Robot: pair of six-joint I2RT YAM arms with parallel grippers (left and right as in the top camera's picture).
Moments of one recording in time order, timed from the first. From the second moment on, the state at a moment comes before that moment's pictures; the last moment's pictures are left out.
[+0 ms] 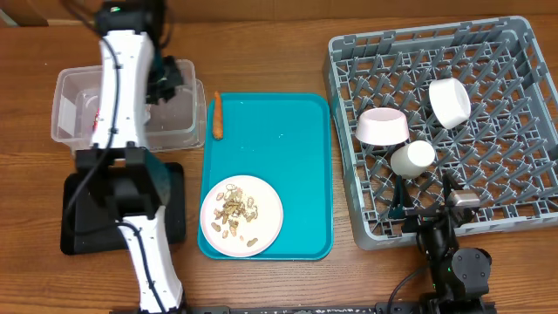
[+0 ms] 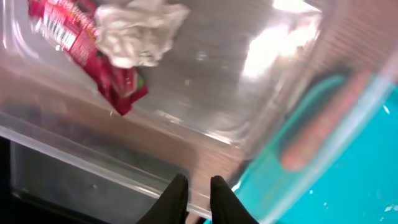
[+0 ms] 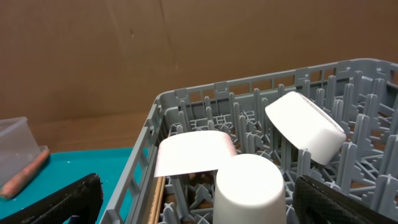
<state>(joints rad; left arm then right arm) 0.05 2.33 2.41 -1.62 -0.11 -0.44 0.11 0.01 0.02 -0.03 0.01 0.17</state>
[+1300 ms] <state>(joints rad) -0.24 2.33 1.92 -1.18 -0.17 -0.46 0.11 0.01 0.02 -0.03 0.01 0.17</state>
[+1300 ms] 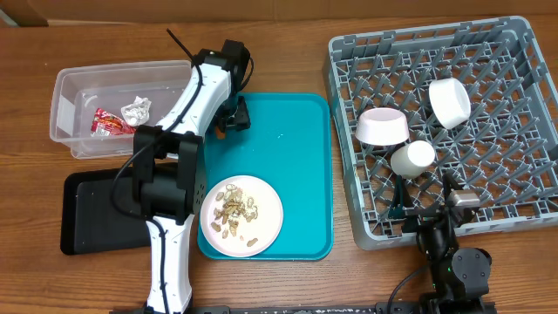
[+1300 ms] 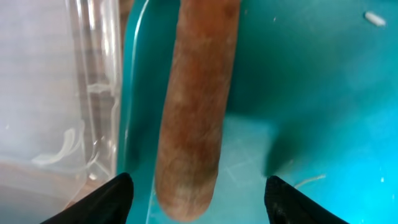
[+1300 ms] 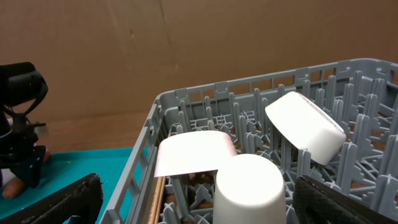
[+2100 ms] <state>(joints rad) -0.27 2.33 1.88 -1.06 -0.04 -0.33 0.11 0.01 0.02 -0.03 0.01 0.17</state>
